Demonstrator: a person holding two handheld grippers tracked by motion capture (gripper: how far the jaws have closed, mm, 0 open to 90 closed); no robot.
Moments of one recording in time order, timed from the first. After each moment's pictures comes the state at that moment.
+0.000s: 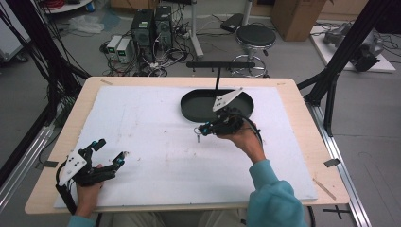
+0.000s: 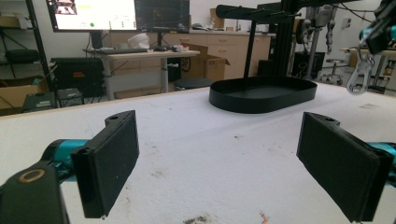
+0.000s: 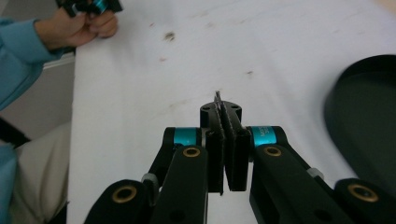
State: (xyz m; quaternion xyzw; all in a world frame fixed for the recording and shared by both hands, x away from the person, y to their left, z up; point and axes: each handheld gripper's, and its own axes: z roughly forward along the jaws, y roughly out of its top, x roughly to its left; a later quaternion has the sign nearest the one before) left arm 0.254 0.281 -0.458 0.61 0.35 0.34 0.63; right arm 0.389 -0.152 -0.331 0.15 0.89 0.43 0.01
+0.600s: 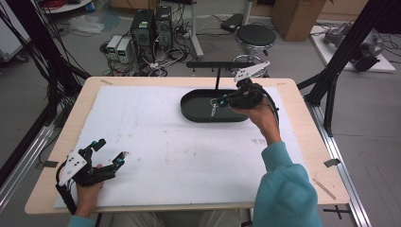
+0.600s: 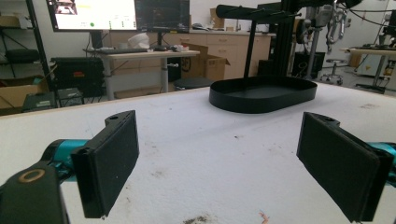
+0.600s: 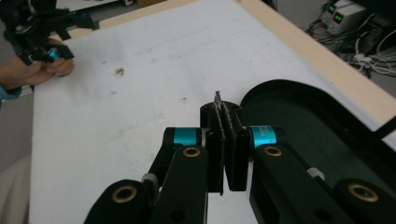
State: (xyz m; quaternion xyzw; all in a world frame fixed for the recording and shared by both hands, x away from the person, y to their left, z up) left arm 0.254 0.281 -0.458 0.61 0.35 0.34 0.63; right arm 0.427 -0.197 -0.280 0.20 0.87 0.45 0.06
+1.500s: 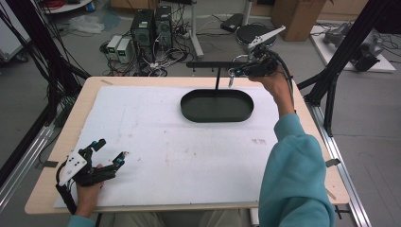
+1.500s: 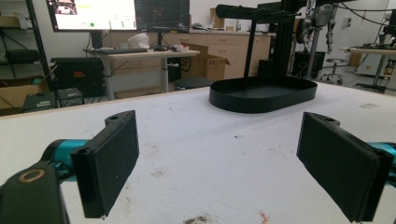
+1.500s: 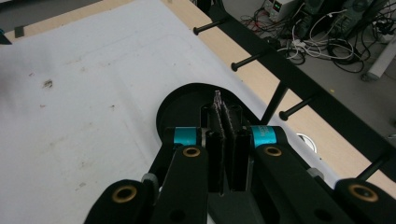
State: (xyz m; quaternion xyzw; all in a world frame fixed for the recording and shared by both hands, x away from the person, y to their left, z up) left arm 0.254 0.281 -0.458 0.61 0.34 0.34 0.63; right arm 0.492 -0.232 -0.225 0.26 0.87 0.40 0.12
